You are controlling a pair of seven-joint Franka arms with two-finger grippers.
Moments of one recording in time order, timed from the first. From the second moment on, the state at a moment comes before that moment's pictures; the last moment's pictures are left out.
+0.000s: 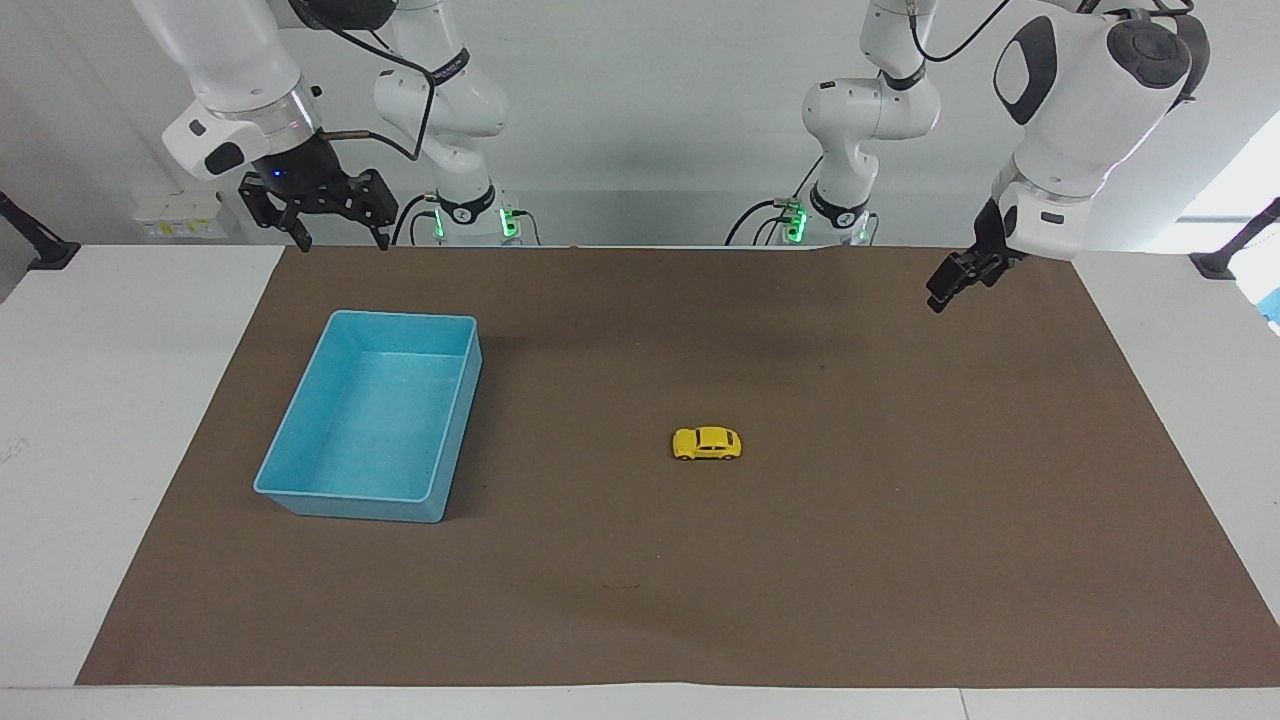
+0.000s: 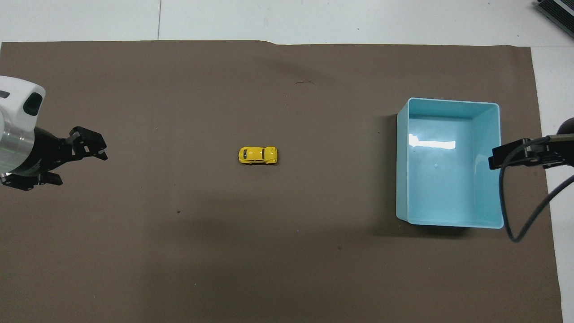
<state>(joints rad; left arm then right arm) -0.08 -0.06 -0.03 -1.79 -0.02 1.68 -0.64 -0.21 -0.02 0.22 -1.54 0.02 1.46 0.01</state>
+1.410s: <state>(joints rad) -0.41 0.20 -0.04 -1.88 -0.07 2.23 -1.89 -0.21 -0.02 0.22 -1.54 0.02 1.46 0.01</state>
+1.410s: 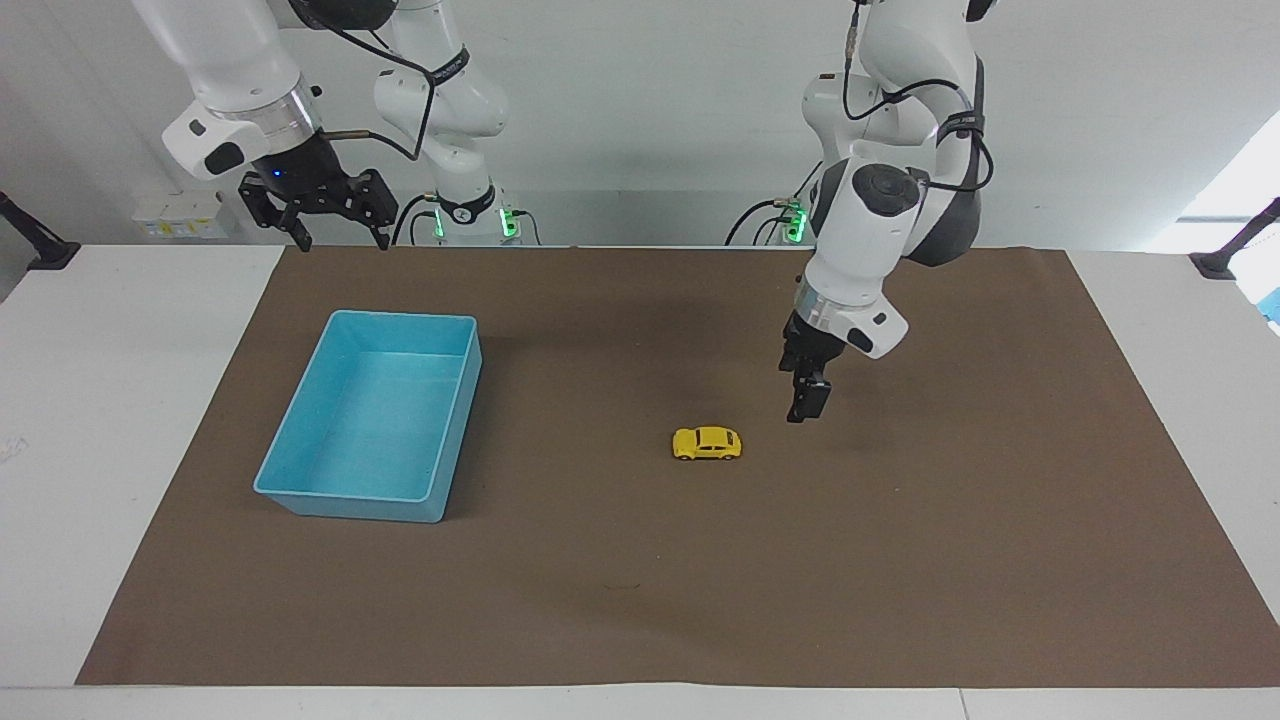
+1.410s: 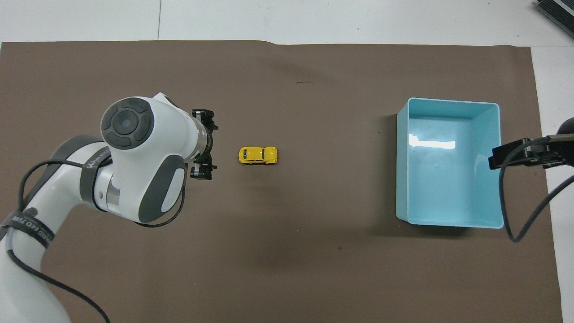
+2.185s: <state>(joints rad) -0.55 0.47 -0.04 -1.66 0.00 2.20 -2.15 -0.21 -0.02 0.22 -1.54 0.02 1.46 0.01</state>
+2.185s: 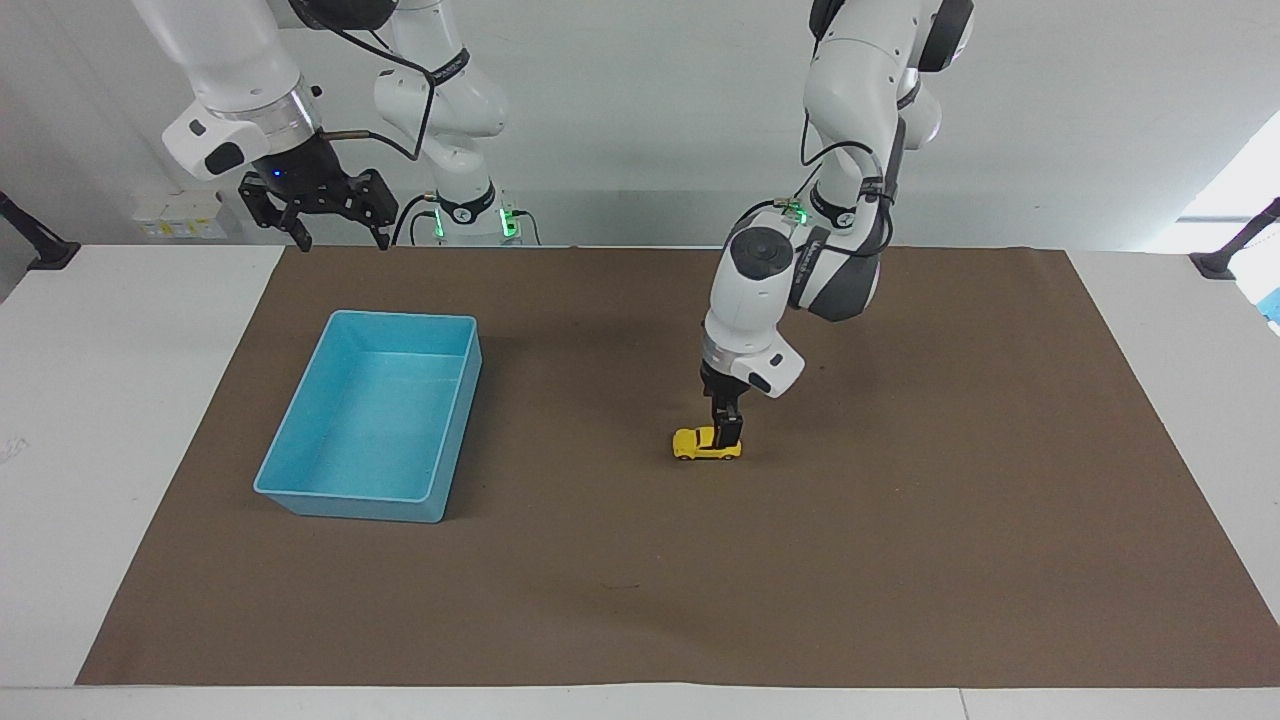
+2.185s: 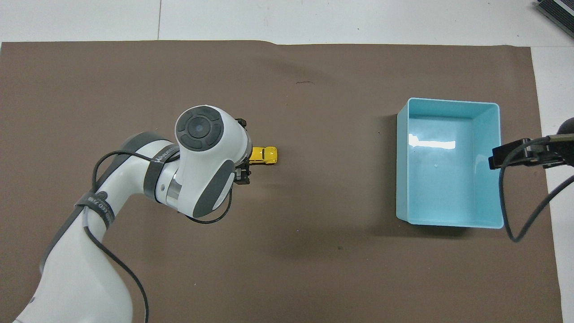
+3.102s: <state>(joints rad) -0.56 0.53 -0.03 -1.62 0.00 2.16 -2.15 -0.21 -0.02 0.22 -1.54 0.02 1.46 0.01</state>
